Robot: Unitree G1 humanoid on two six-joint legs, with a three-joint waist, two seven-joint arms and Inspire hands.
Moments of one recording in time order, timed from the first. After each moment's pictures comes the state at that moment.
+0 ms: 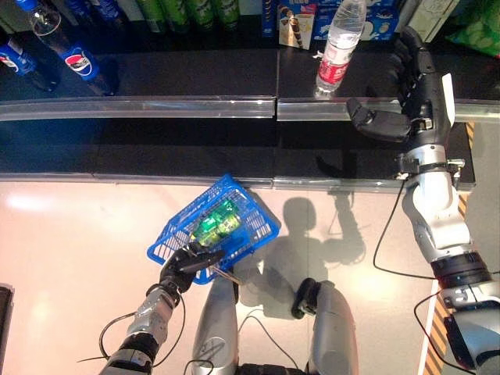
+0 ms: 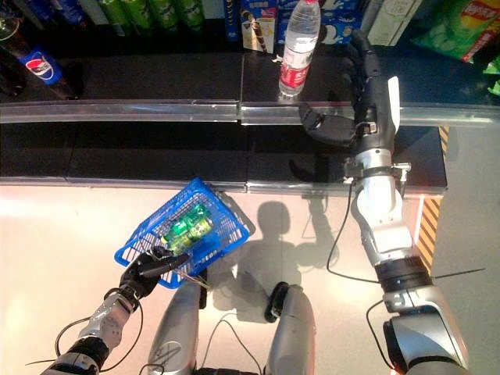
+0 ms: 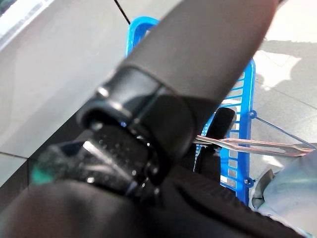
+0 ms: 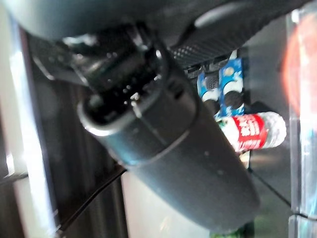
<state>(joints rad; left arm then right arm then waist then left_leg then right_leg) -0.24 0.32 -0.11 0.93 -0.79 -0.13 -0.29 -0.68 -0.68 0.17 0.41 0.44 -0.26 -0.24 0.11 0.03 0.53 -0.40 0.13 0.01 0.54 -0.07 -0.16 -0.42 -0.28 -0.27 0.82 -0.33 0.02</state>
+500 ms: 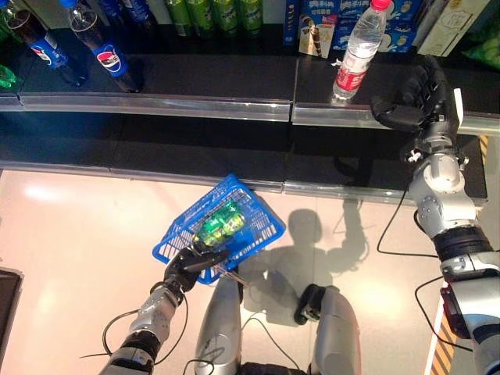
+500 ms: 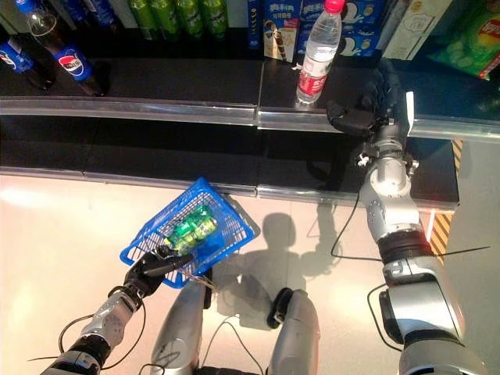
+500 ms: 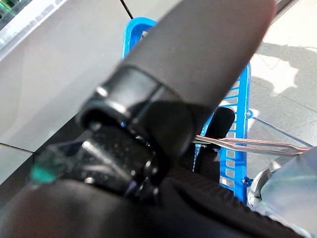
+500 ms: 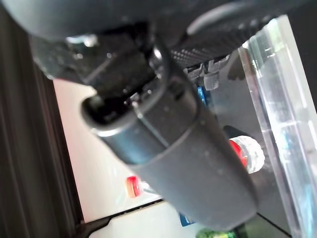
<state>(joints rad) -0.25 0.32 -0.15 0.92 -0.80 -0.10 -0.29 -0.86 -0.68 0.20 0.66 0.64 -0.14 -0.24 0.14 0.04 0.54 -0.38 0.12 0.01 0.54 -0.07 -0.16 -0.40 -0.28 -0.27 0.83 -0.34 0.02</state>
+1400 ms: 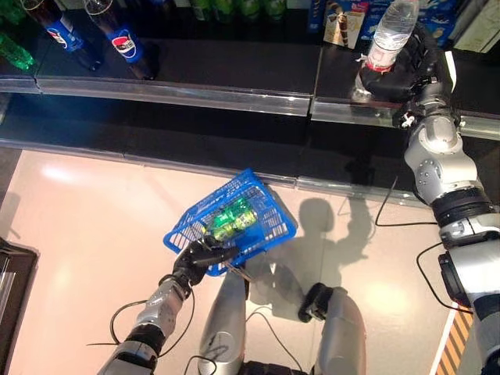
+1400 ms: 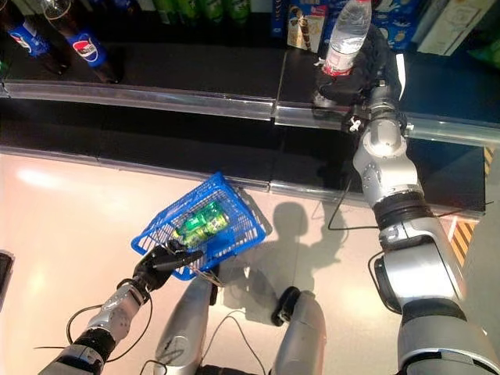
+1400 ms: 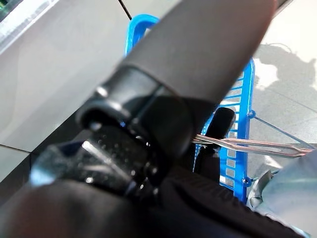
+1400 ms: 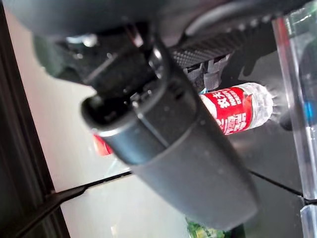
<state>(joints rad) -0.28 0.32 -0.23 0.88 -0.81 -0.09 -0.27 -1.10 -0.68 0.34 0.79 0.65 -0.06 -0.25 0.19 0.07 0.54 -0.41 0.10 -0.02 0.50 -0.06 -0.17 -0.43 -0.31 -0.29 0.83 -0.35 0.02</state>
